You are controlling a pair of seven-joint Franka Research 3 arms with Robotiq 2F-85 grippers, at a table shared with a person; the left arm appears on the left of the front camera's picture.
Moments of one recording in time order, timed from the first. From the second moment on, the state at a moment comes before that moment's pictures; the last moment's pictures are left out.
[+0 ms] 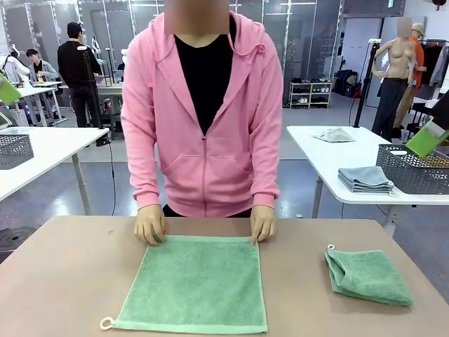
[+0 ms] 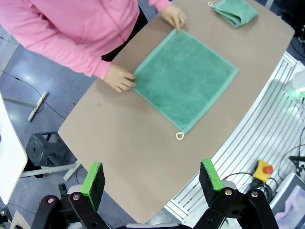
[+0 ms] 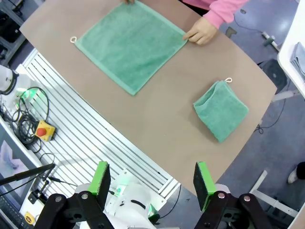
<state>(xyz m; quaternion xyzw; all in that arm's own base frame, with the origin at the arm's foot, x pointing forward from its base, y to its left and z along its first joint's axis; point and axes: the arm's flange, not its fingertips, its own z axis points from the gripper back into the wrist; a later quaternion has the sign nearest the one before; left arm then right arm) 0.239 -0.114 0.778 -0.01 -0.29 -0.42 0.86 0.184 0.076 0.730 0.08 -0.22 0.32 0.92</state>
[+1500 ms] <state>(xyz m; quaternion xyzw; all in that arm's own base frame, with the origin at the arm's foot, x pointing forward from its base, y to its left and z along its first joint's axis) 0.258 -0.189 0.665 0.01 -0.17 -0.67 0.73 0.202 0.198 0.609 -0.04 -0.11 0.57 0.81</state>
